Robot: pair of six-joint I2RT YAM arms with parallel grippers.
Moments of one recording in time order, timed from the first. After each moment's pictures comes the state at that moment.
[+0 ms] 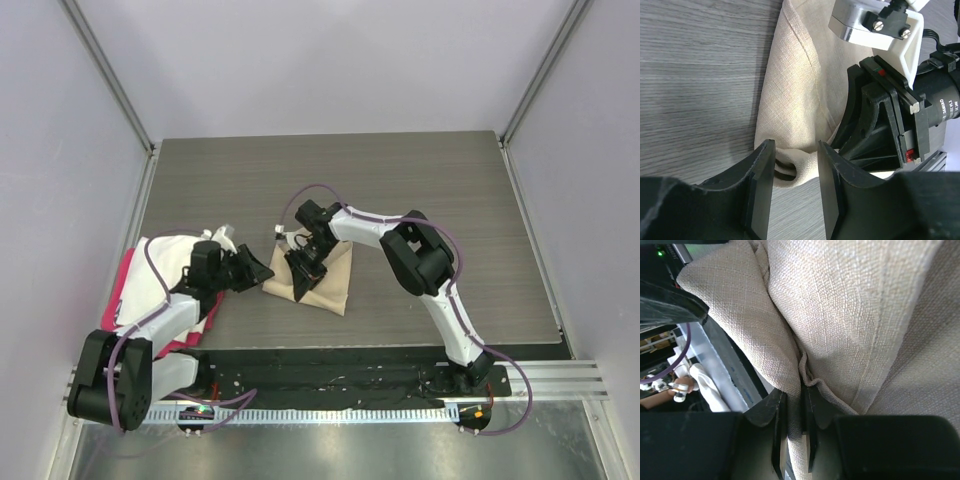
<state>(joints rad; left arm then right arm) -0.21 1.13 0.35 0.15 0.38 -0.66 0.77 2.29 1.67 -0.78 -0.81 0.06</state>
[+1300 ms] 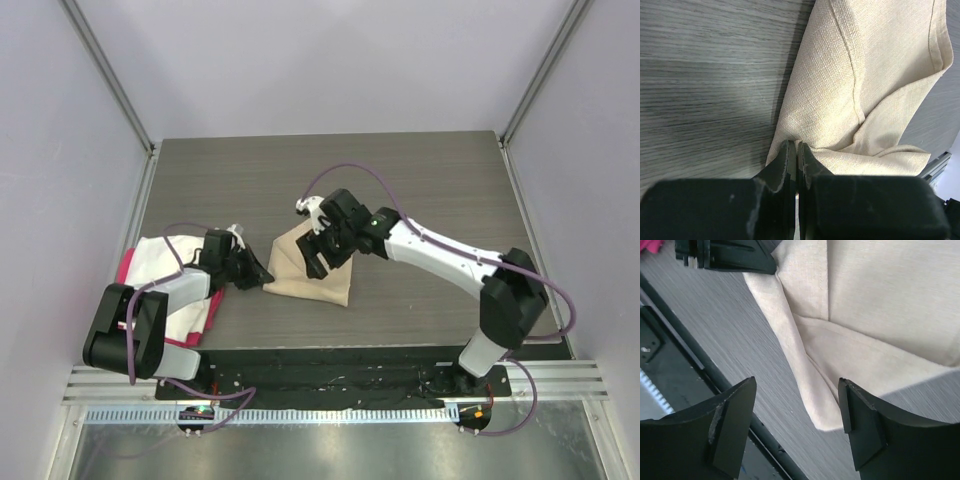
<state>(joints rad) -0.22 1.40 0.50 0.03 0.38 -0.68 0.80 1.70 1.35 -0.58 -0.28 0.12</state>
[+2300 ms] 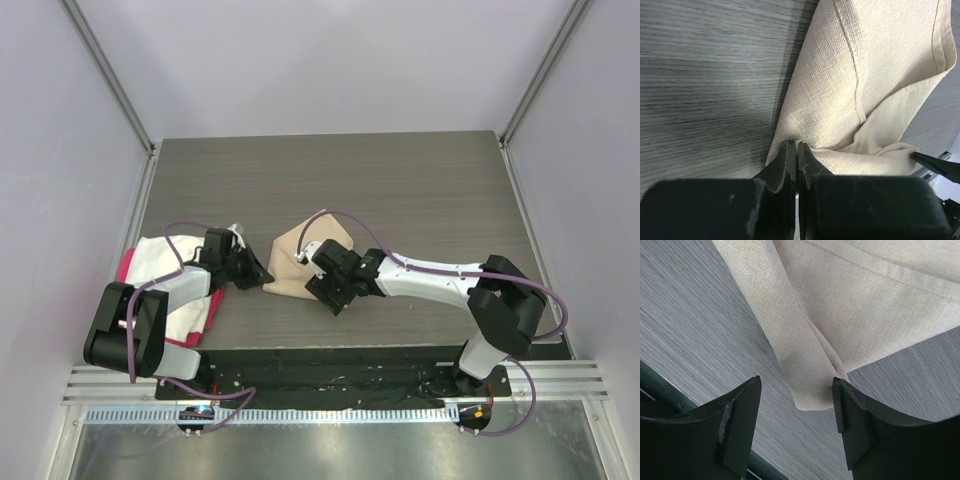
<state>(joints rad) -0.22 1.41 0.52 -0.01 0.38 -0.68 0.99 1.62 1.03 -0.48 0.08 0.06</state>
